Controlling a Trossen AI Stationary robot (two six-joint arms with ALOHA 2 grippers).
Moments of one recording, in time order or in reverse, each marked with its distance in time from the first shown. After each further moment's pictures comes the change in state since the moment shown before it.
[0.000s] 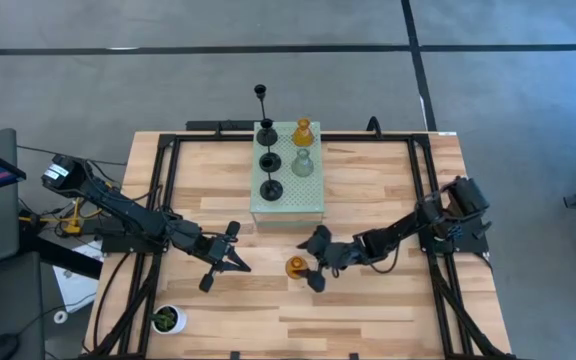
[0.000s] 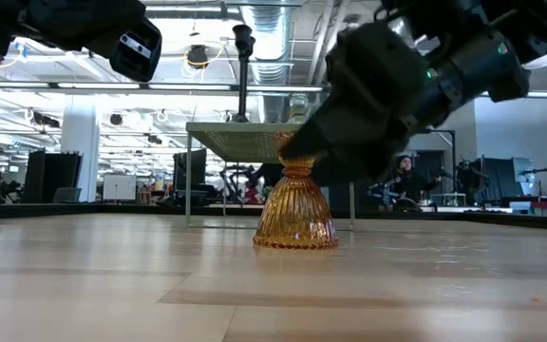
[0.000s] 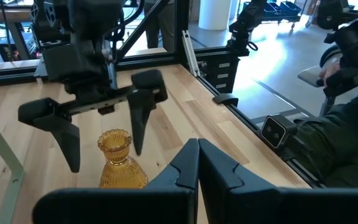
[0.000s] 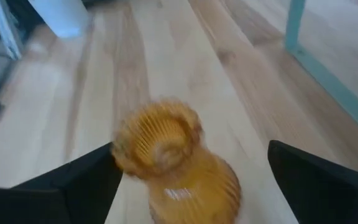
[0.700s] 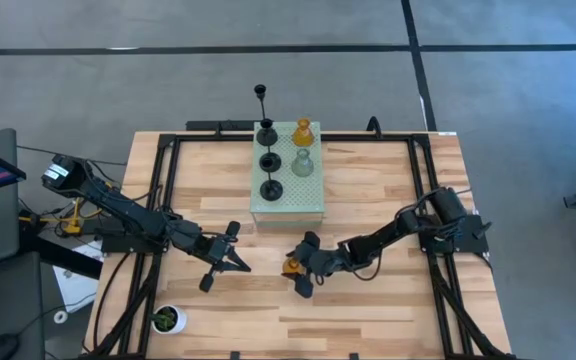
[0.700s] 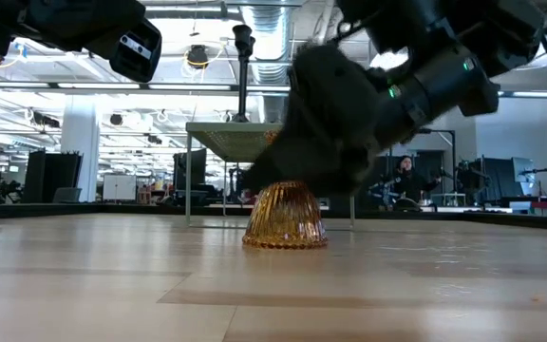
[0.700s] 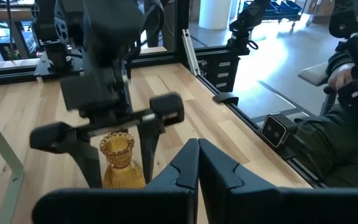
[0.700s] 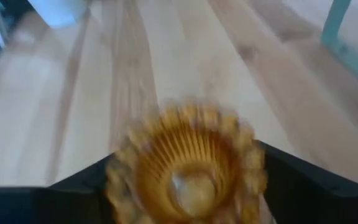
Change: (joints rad) left arm 0.000 0.000 0.000 -0.003 0.000 0.000; right arm 0.002 0.171 0.149 -0.007 -0.004 -0.019
